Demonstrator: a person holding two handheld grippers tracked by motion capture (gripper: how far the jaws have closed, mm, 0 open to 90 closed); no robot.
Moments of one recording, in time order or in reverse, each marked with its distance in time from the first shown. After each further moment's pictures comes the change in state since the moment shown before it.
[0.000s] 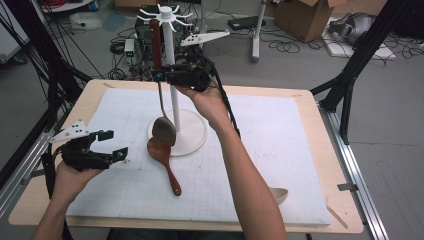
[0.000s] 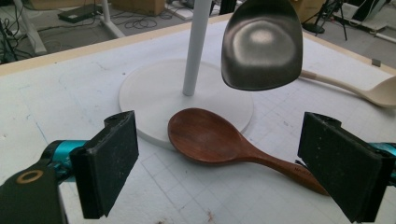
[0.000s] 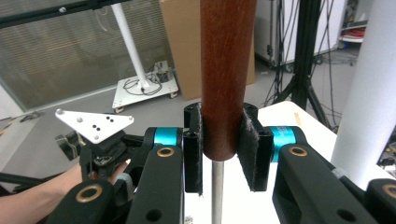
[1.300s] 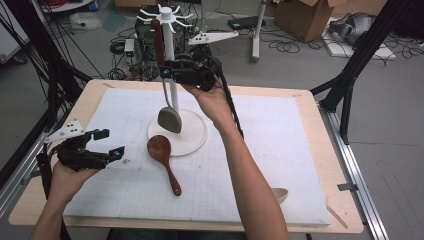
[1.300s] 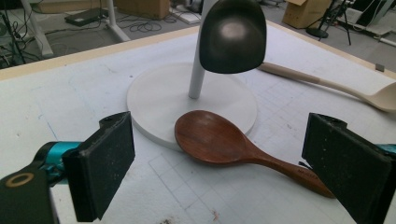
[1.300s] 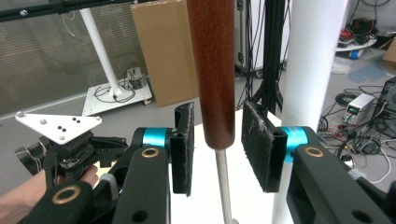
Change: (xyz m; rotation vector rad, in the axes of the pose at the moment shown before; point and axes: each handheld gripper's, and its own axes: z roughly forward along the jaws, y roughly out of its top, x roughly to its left) left arm 0.003 0.001 -0.007 -0.015 0.011 -0.009; right arm -0.003 -0.001 -0.014 -0.031 -0.118 -0.021
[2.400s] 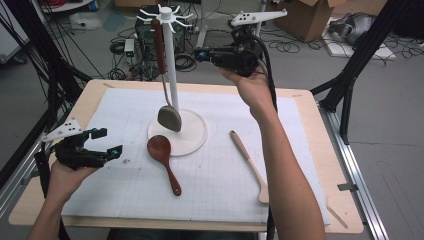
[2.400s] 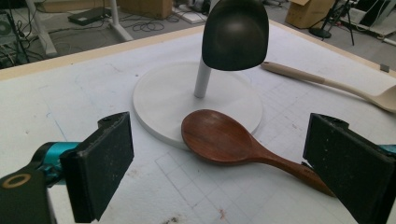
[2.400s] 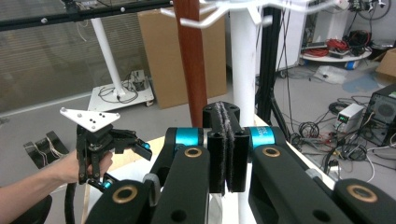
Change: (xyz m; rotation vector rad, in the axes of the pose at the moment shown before) left arm 0.006 0.000 -0.003 -0.003 0.014 -0.005; right arm -0.015 0.031 -0.081 -0.015 0.021 -0.029
